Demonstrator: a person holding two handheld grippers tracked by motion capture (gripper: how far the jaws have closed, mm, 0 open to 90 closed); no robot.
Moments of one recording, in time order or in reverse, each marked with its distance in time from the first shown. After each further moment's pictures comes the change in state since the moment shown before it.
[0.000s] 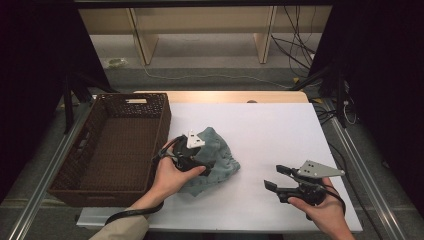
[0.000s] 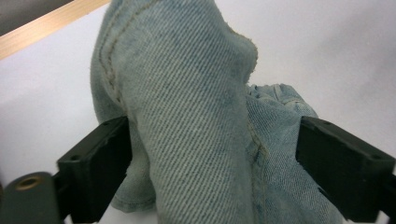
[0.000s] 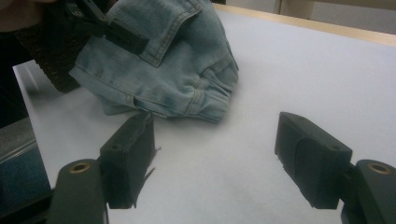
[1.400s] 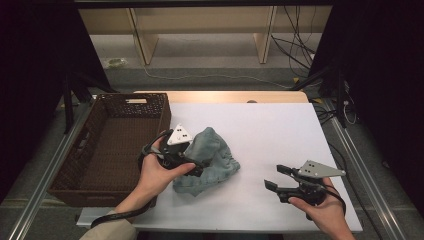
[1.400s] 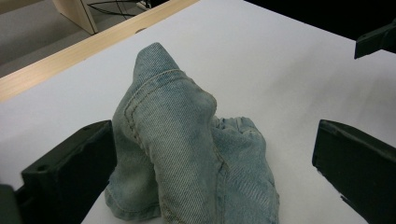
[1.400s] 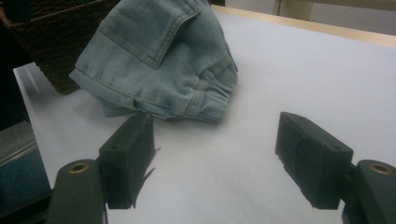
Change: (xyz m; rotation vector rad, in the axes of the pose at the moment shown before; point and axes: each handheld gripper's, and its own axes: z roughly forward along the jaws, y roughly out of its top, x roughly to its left) left arm 0.005 0.012 -0.050 -0.134 -0.093 0.002; right arm -0.001 0.000 -0.001 -0.006 0.000 0.005
